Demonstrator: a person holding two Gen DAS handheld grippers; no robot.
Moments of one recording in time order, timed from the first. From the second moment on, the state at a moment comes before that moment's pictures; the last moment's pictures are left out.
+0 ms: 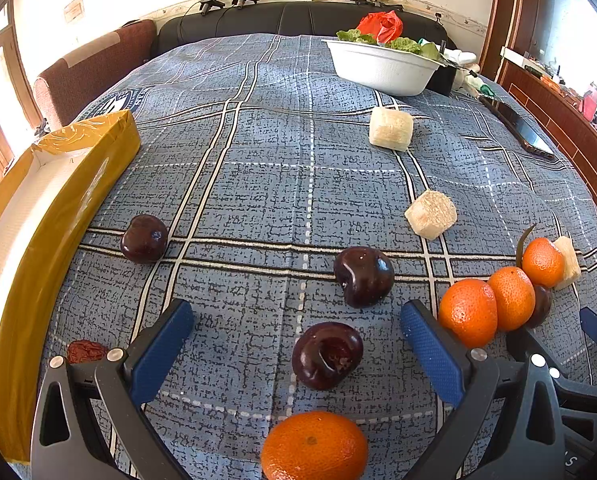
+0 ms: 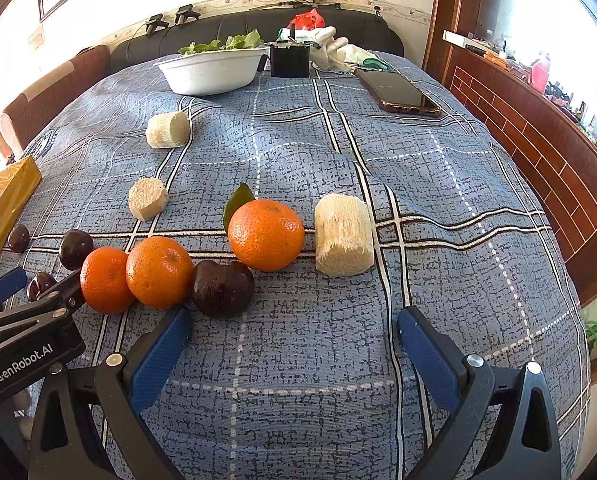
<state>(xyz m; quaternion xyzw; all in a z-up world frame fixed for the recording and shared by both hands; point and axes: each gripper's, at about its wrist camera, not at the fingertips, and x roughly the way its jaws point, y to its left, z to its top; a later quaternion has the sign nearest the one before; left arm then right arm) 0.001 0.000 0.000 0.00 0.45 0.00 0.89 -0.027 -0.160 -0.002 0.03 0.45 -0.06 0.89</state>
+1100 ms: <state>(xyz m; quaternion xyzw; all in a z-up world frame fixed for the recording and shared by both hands) -0.029 0.029 0.015 0.00 0.48 -0.11 0.87 -0.025 -0.164 -0.002 0.03 0.47 -0.05 0.88</state>
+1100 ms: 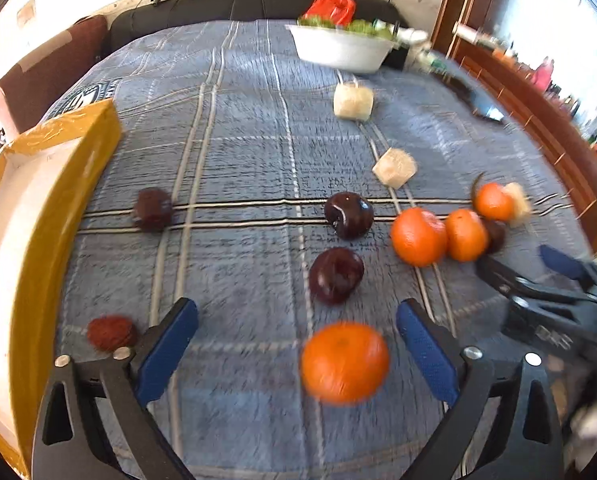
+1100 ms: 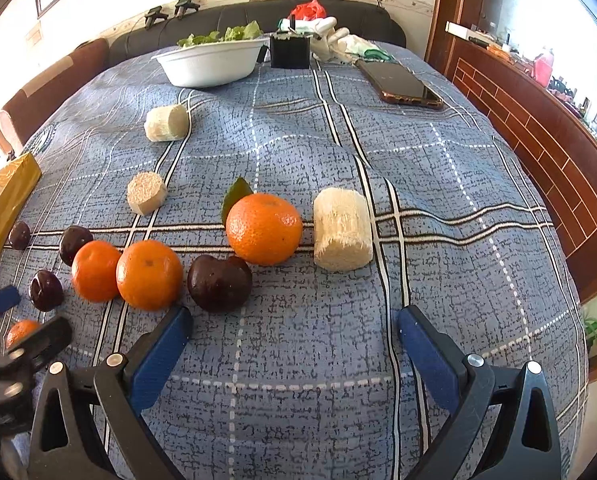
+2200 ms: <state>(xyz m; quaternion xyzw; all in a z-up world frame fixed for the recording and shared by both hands) -0.081 0.086 0.053 -0.04 0.43 -0.15 0.89 -0.072 -0.204 0.044 0.05 0.41 -0.03 0.91</state>
